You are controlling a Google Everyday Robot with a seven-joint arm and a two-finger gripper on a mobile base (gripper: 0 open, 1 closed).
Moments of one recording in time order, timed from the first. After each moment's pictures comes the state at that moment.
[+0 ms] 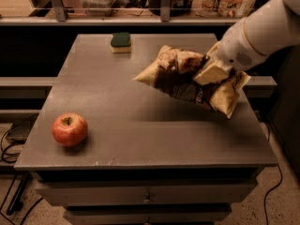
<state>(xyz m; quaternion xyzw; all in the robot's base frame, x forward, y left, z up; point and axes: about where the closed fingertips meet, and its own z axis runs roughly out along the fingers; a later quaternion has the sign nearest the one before) 0.550 -0.130 0.933 -0.57 0.75 0.06 0.32</state>
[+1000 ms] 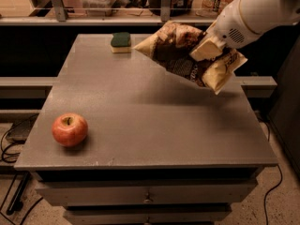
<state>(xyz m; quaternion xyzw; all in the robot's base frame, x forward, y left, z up) 0.602 -0.125 0.970 -0.52 0.77 0.04 0.37</state>
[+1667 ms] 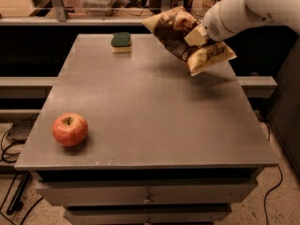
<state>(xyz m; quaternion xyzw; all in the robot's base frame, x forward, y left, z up) 0.696 -0.132 0.958 -0.39 0.81 0.01 0.43</state>
